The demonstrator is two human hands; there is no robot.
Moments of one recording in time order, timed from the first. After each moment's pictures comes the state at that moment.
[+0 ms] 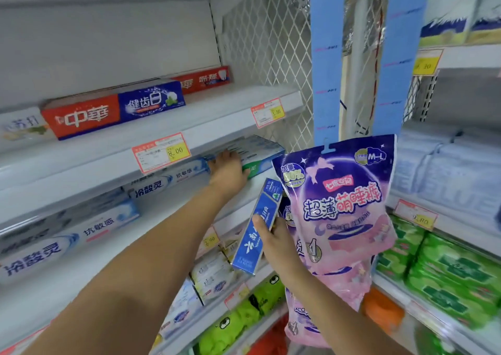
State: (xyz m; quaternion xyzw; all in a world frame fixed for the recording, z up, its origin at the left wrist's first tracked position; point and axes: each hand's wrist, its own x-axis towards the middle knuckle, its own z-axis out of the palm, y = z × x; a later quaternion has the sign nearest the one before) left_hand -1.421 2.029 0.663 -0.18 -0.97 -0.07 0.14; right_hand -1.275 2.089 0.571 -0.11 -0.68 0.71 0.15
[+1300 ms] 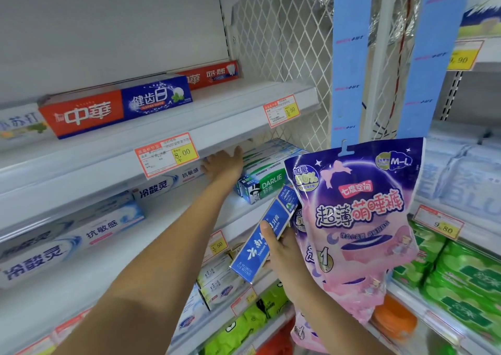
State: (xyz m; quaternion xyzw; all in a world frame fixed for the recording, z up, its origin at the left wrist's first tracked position) left_hand -1.469 2.025 0.660 0.01 -0.92 -0.37 0.08; right_hand -1.284 2.081 0.556 -0.11 -0.61 0.78 0.12
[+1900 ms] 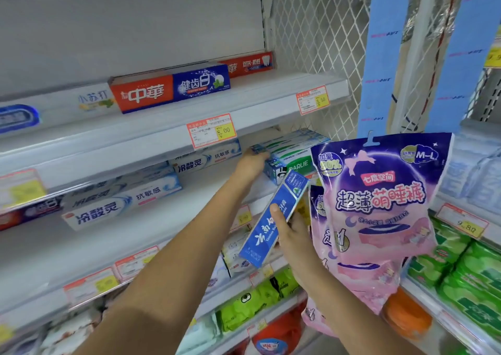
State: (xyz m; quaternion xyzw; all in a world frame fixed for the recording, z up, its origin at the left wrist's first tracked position) left_hand -1.378 1.996 0.678 -0.02 -0.80 -0.60 -0.04; right_hand -1.255 2.057 0.577 -0.08 -0.65 0.75 0.09
